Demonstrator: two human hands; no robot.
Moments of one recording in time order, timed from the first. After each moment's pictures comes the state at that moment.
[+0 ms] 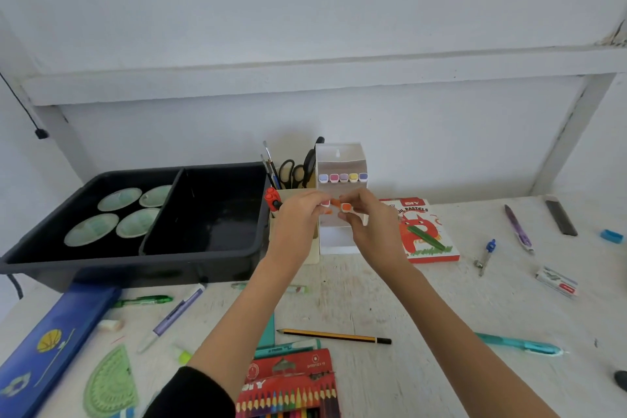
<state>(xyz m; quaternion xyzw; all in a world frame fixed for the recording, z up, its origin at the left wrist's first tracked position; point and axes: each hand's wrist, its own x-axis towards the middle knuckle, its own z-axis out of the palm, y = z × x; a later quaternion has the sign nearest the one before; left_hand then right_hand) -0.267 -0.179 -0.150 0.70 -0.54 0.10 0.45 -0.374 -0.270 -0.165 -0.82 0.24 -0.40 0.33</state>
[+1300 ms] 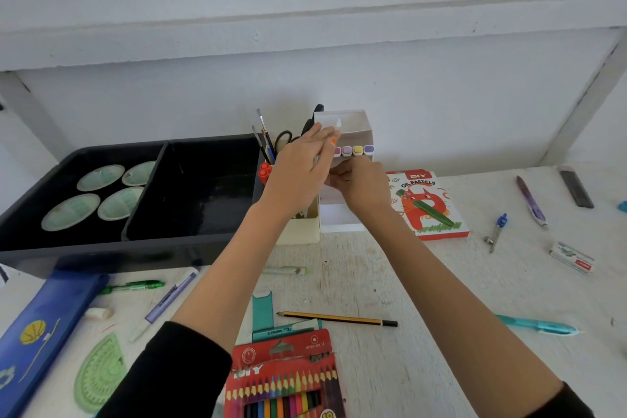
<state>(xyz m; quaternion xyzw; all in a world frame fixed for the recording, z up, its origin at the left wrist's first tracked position) -0.243 -0.209 -0.121 0.73 -0.56 0.00 0.40 -0.322 -0.299 -0.162 -0.86 0.37 -0.25 0.24</state>
